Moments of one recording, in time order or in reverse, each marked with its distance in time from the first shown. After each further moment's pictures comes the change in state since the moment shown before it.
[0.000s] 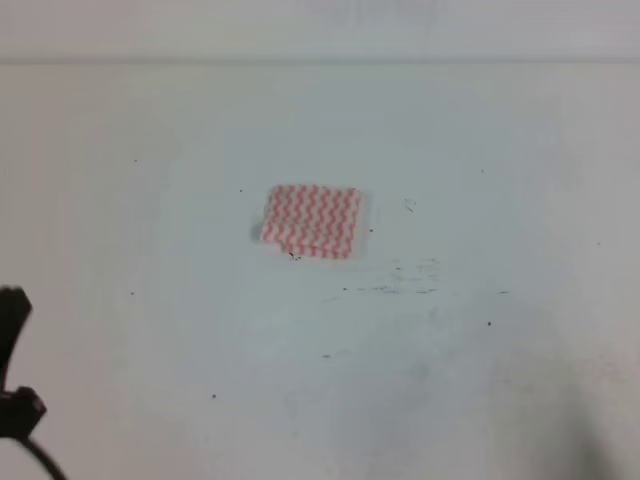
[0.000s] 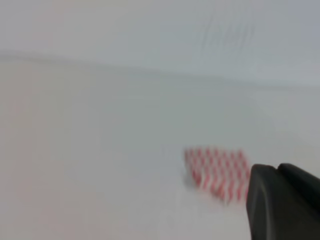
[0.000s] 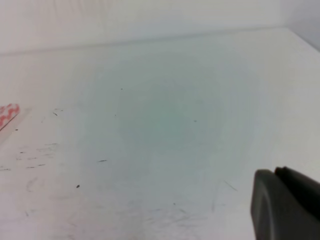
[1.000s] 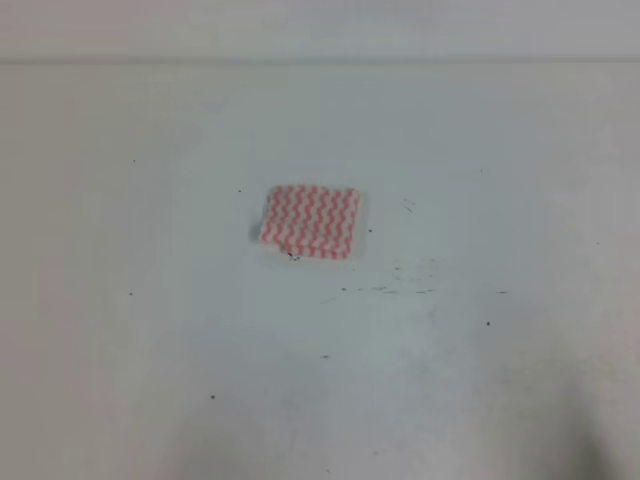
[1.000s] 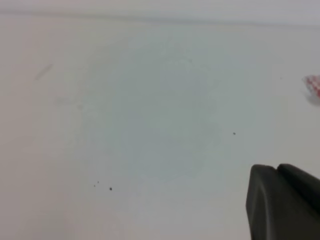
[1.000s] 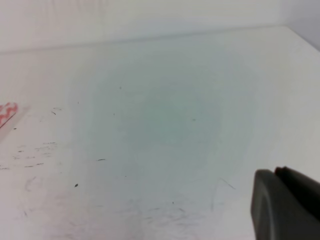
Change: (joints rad) left arm 0.275 -0.483 0.337 -0.053 0.119 0.189; right arm 0.000 0.004 0.006 -0.002 -0.005 0.000
